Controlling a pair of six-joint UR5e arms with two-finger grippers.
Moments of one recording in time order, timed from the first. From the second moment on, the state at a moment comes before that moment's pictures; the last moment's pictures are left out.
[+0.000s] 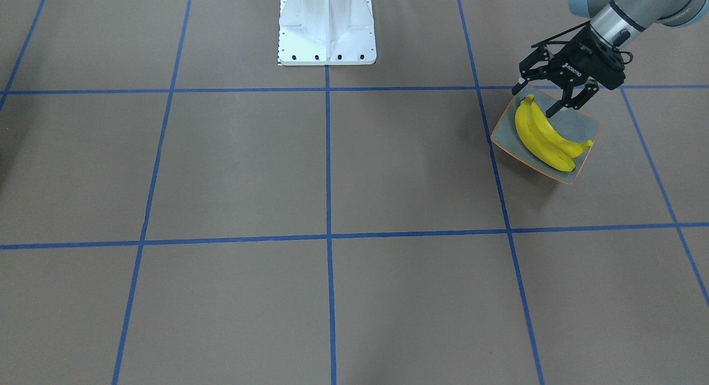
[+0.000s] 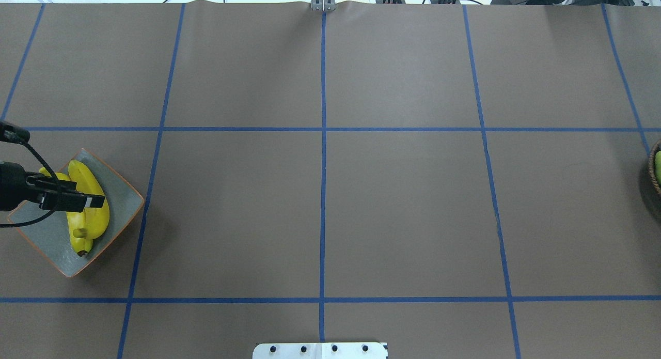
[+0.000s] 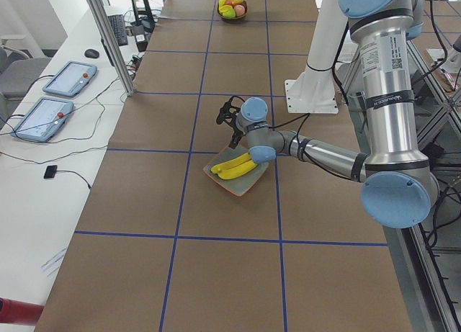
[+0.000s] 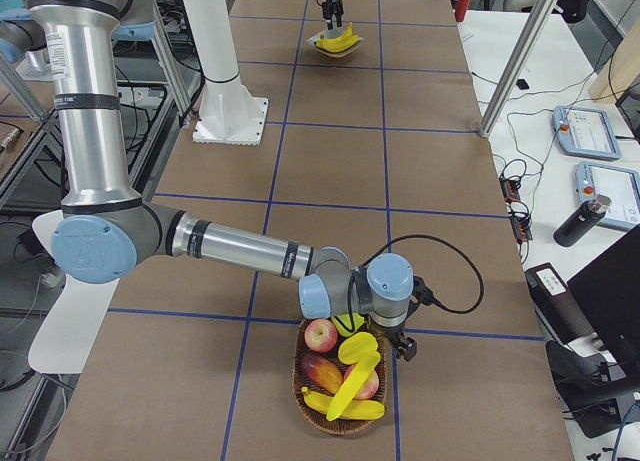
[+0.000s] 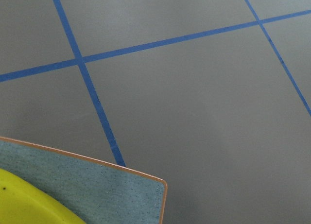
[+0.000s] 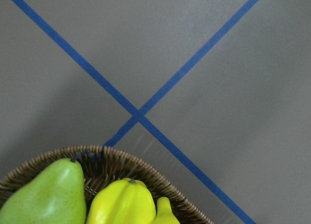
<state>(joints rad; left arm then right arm) -0.83 -1.38 -1.96 -2.56 -2.15 -0.85 1.54 -1.49 1.24 -1.14 2.27 -0.64</state>
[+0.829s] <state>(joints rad) -0.83 -1.39 -1.96 -2.56 -2.15 -0.85 1.54 -1.52 1.20 -1.11 2.26 -0.68</state>
